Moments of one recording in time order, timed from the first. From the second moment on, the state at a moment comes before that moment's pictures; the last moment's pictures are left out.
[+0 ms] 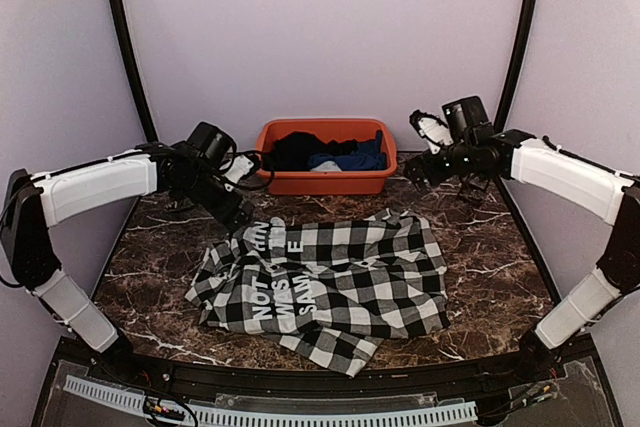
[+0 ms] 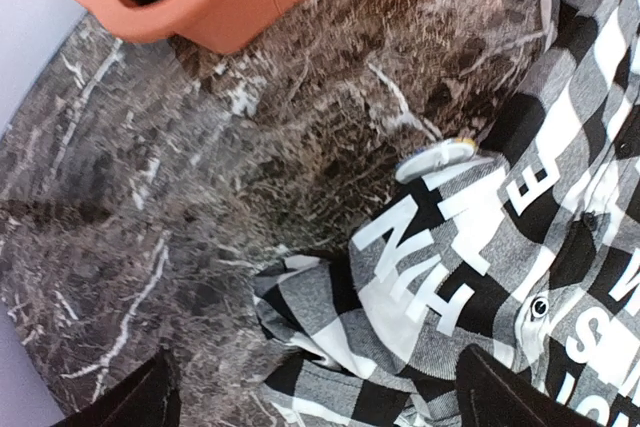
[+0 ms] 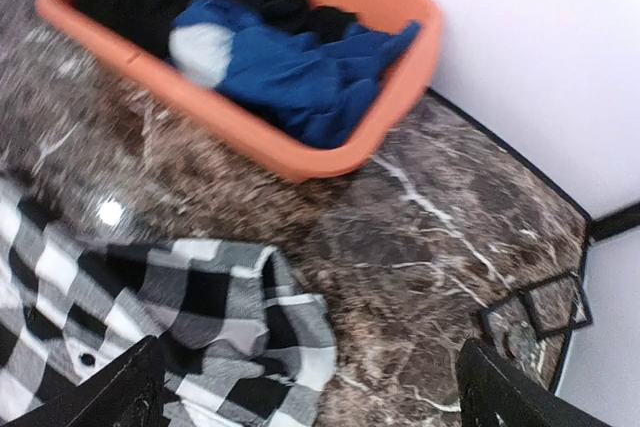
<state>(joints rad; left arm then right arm) -0.56 1.60 1.25 -0.68 -0.11 0.20 0.53 1.50 1.22 -0.45 0.09 -0.21</state>
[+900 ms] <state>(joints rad) -0.64 1.32 0.99 -0.46 -0.20 0.18 -0.07 2.10 1.67 -0.65 0.20 0.43</state>
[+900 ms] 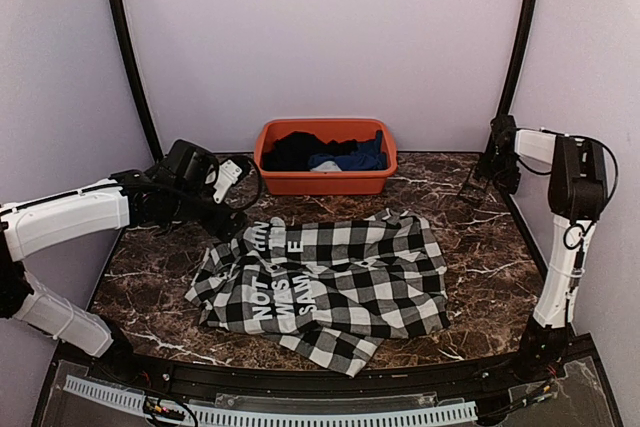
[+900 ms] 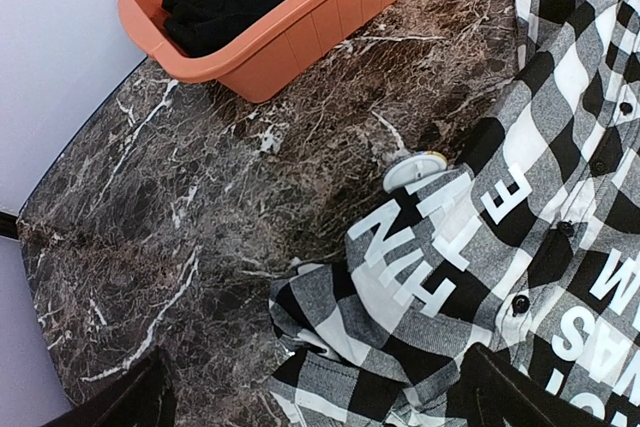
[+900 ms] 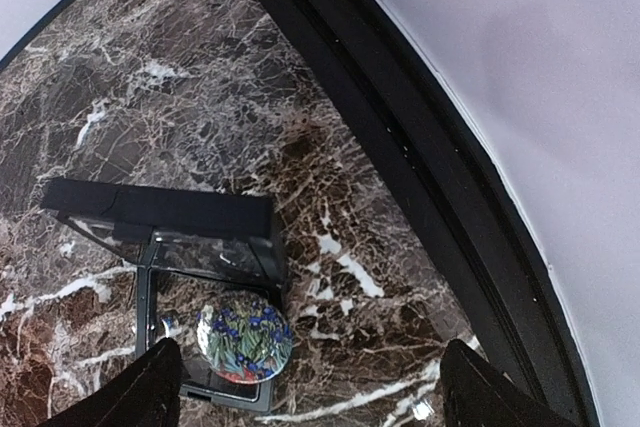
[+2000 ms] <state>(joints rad) -0.64 1.32 0.99 -0.45 -0.21 0.18 -0.09 2.22 1.70 -0.60 -0.03 0.42</state>
